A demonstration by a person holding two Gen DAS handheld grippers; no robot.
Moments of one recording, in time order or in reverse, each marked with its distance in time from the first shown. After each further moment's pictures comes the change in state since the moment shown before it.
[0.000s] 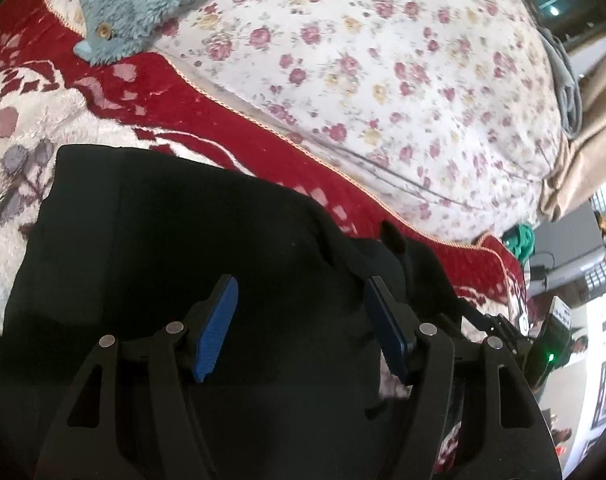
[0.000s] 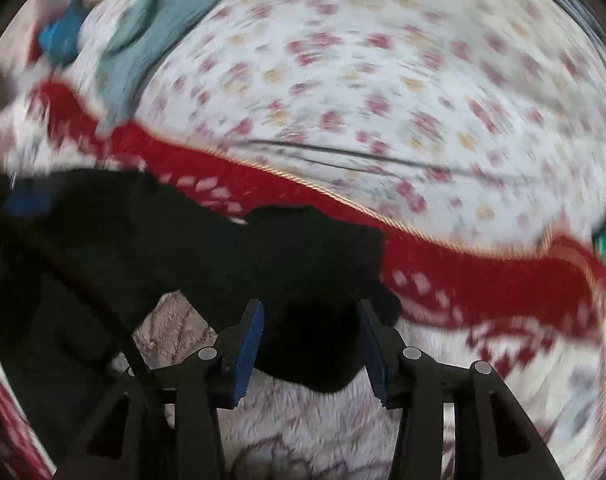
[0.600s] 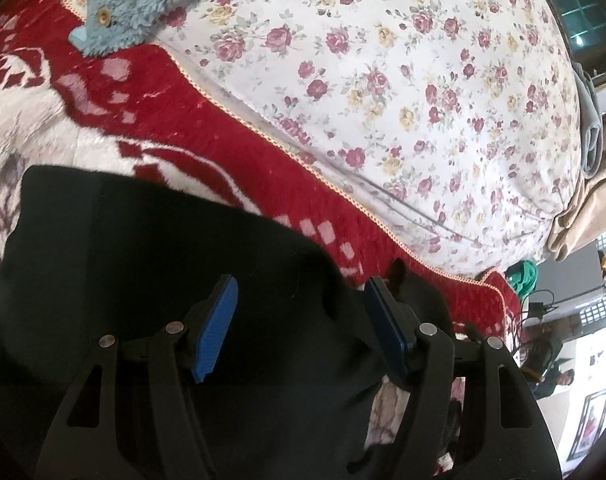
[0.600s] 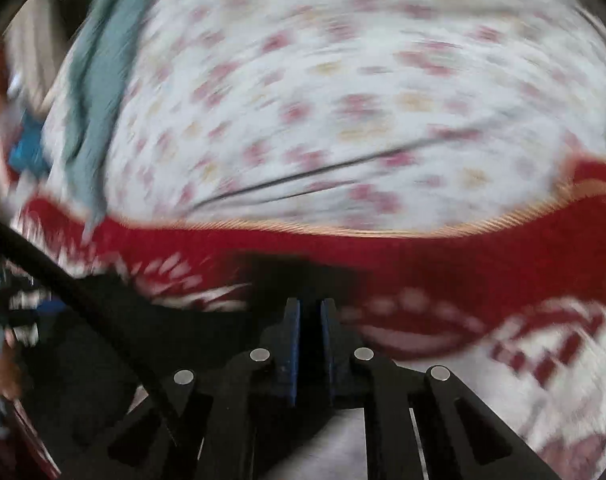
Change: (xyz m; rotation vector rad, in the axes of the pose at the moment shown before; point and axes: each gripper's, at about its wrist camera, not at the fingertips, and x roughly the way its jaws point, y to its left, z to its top) left arm 0.026 0.003 0.034 -0.099 -0.002 0.003; right arm 0.020 -0.137 -0.036 0.540 -0.094 0.130
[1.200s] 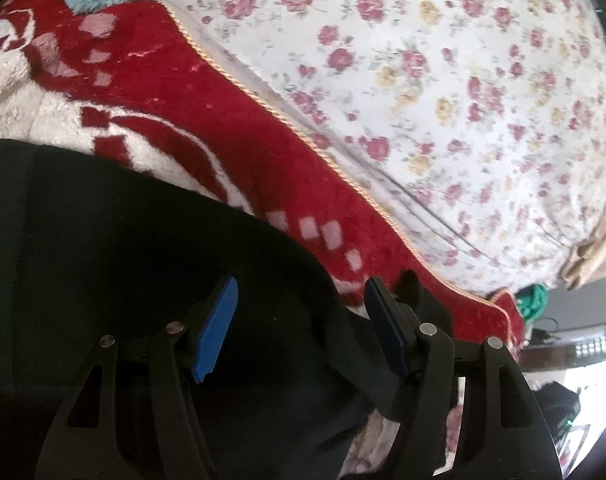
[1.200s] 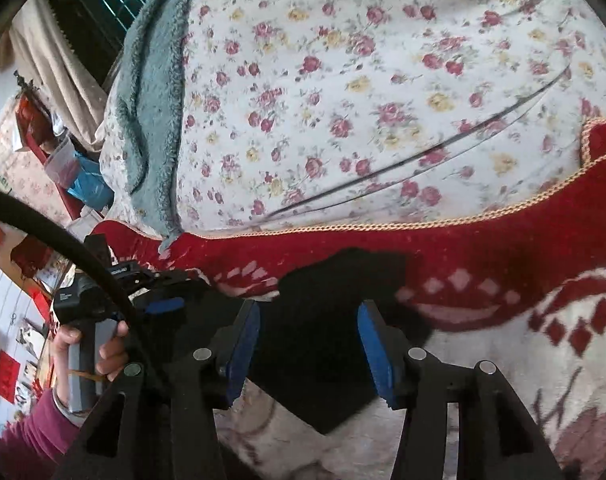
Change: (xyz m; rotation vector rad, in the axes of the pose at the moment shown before) left arm 0.044 -0.011 0.013 -0.125 0.075 0.077; right arm -0.022 0.040 0.012 -0.005 0.036 0.289
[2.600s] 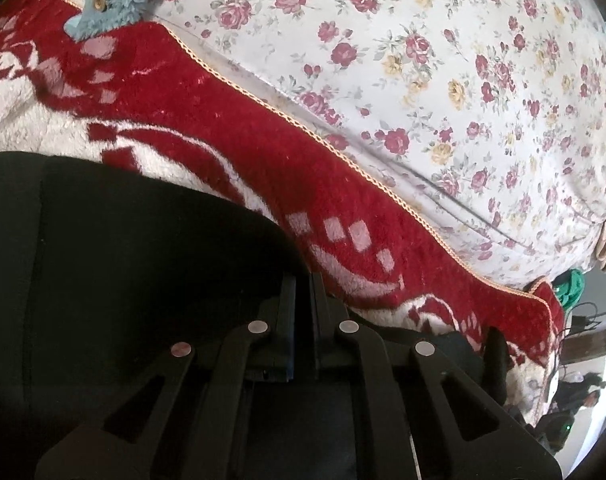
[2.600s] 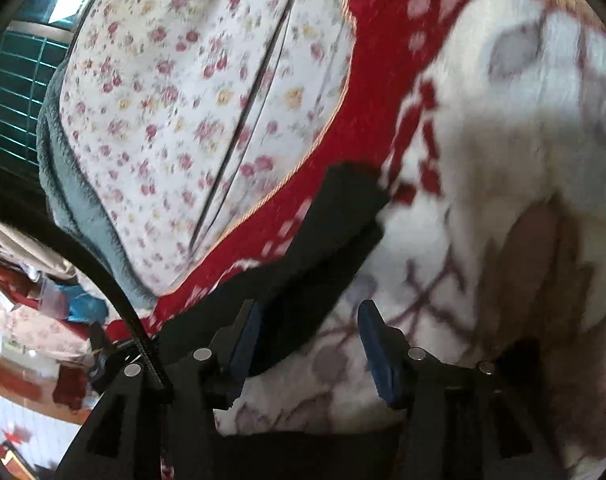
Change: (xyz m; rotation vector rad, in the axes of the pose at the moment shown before) left arm 0.009 -0.004 -0.013 0.099 -0.072 0.083; right arm -0.060 -0.115 -0.079 0.538 -0.038 0.010
